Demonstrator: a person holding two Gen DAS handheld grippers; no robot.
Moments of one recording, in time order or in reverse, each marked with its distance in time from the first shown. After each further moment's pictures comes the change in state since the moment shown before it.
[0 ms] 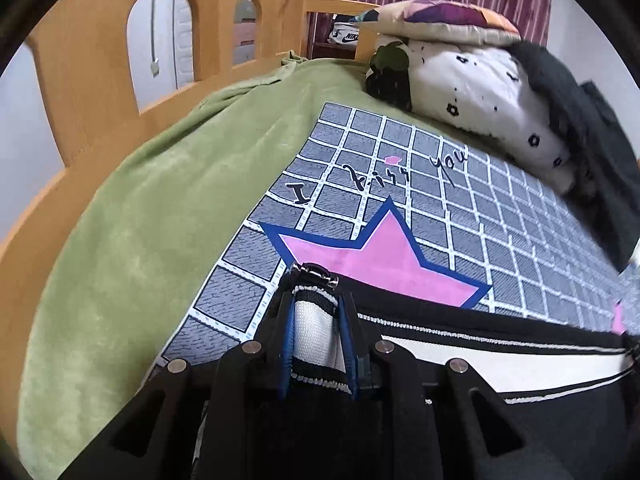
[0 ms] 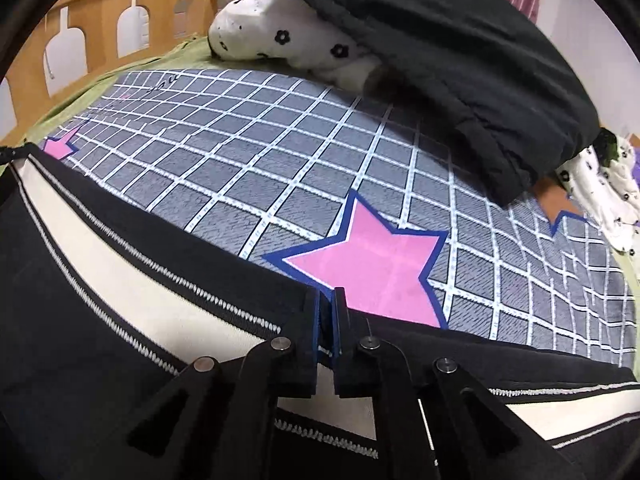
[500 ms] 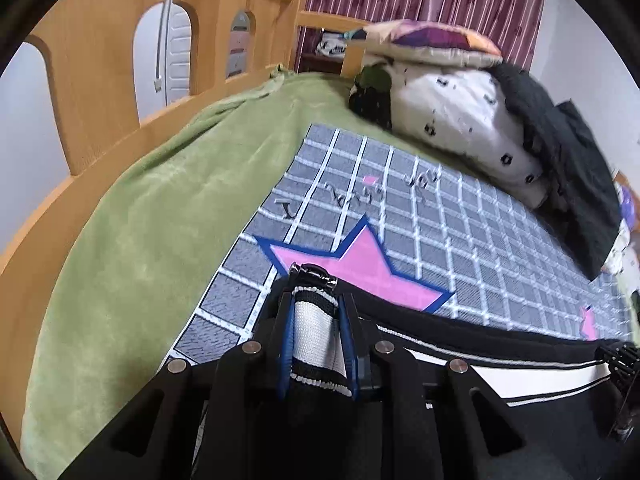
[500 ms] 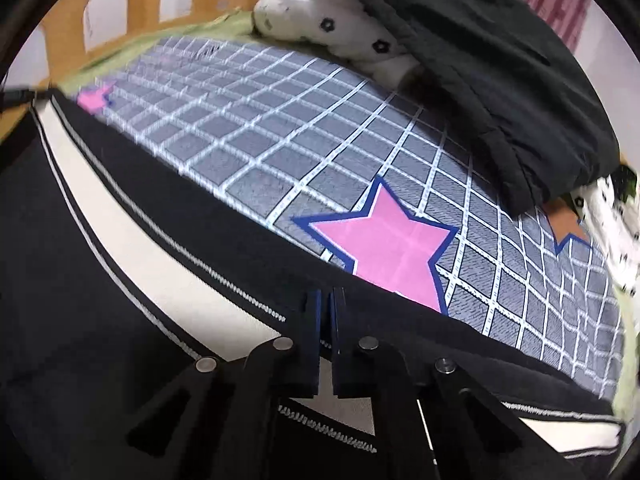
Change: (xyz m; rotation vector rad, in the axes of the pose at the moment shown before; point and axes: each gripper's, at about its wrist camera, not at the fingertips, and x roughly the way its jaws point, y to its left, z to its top) left arm -0.037 0.015 0.004 -0.048 -0.050 -0.128; right arm -0.022 0.001 -0.012 -0.136 0.037 0.070
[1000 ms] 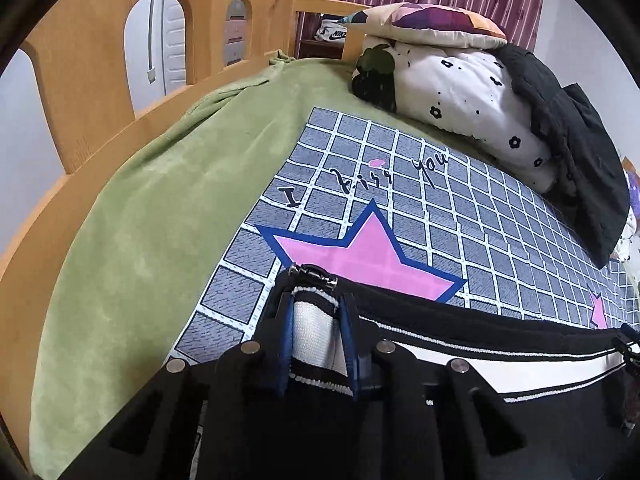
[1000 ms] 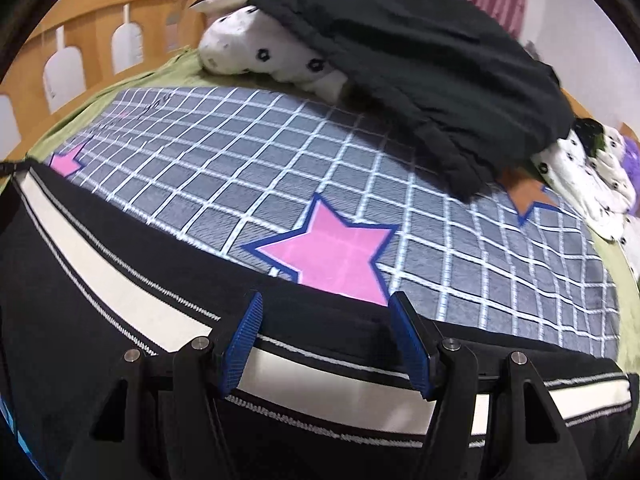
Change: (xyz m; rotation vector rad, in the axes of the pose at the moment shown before) left arm 0.019 -0.004 0.000 0.039 0.071 0.049; right arm -0.017 -0.027 0.000 0.153 -0.037 -0.051
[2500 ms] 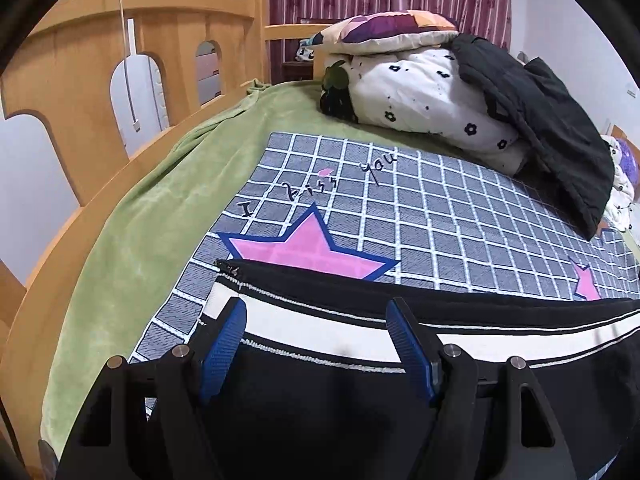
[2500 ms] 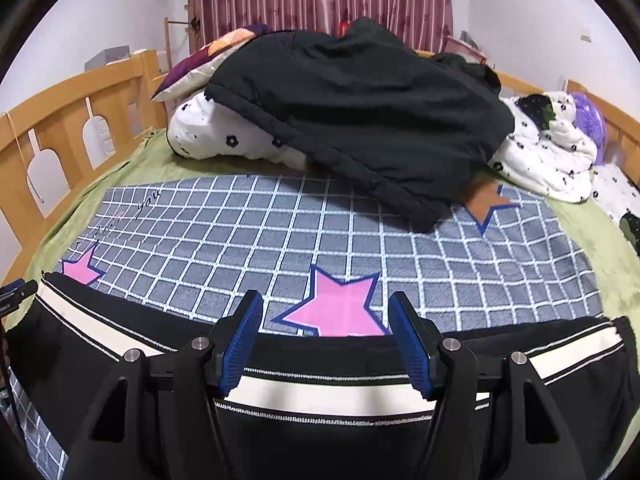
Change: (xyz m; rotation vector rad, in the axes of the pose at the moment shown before) left arm -0.055 -0.072 -0.026 0.097 -0.071 0.063; right arm -0.078 -0.003 0.029 0.274 -0.137 -0.038
